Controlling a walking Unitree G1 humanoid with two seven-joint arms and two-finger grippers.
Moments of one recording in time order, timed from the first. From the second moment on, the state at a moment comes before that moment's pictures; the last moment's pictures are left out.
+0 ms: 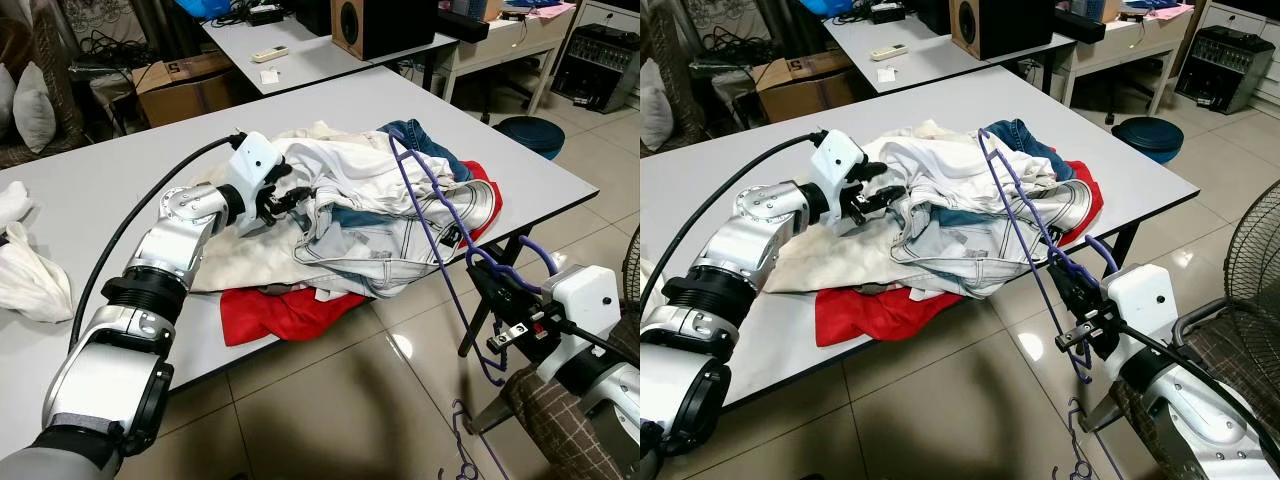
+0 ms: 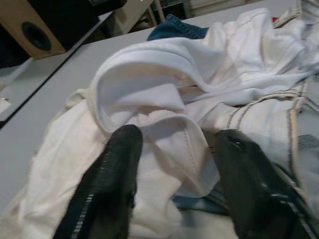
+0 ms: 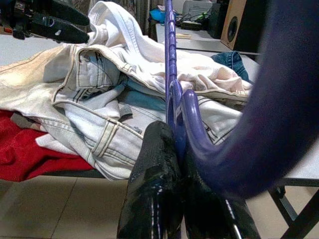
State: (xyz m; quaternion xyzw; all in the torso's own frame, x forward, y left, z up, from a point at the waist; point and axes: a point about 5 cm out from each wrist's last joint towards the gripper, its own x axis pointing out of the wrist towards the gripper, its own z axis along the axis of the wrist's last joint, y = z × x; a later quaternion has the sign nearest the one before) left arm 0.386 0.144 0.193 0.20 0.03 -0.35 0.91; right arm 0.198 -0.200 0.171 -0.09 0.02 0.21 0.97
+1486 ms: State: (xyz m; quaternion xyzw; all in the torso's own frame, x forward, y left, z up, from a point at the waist) left arm 0.392 0.128 0.168 0.31 0.03 -0.33 0.89; right arm 0.197 -0.200 0.171 -0.09 0.02 0.22 0.97
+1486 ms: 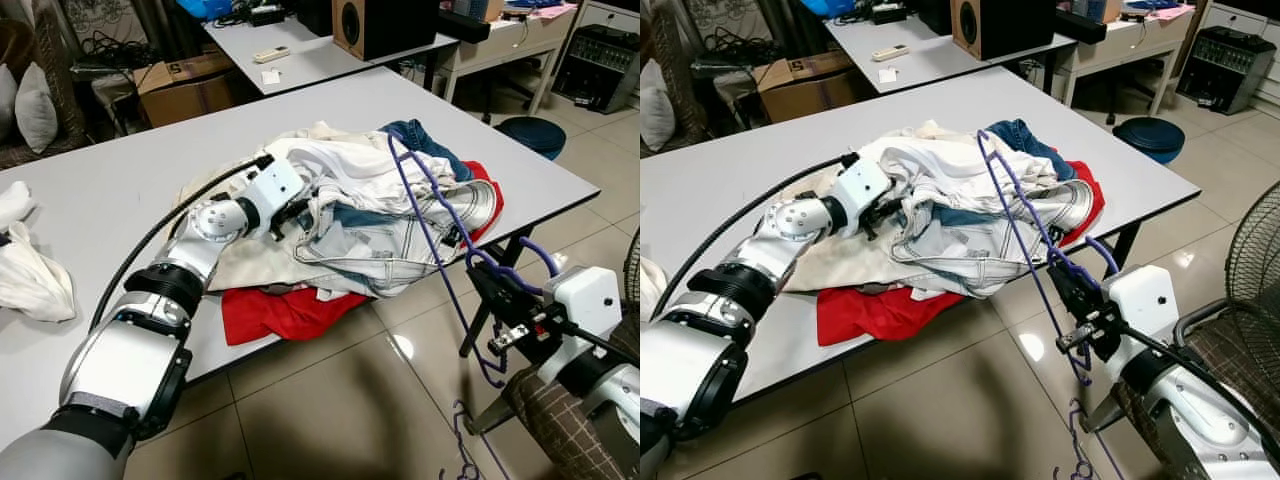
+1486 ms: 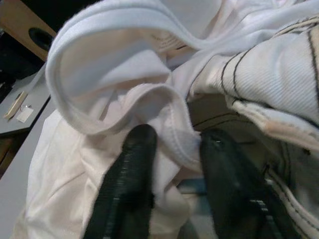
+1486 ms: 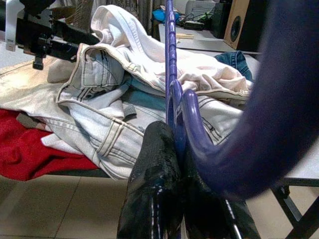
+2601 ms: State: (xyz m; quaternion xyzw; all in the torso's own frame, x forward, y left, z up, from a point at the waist) left arm 0.410 0.147 0.265 0.23 -0.14 -0.20 0.94; right arm 0.198 -0.176 0.184 -0.04 0.02 0.30 0.95
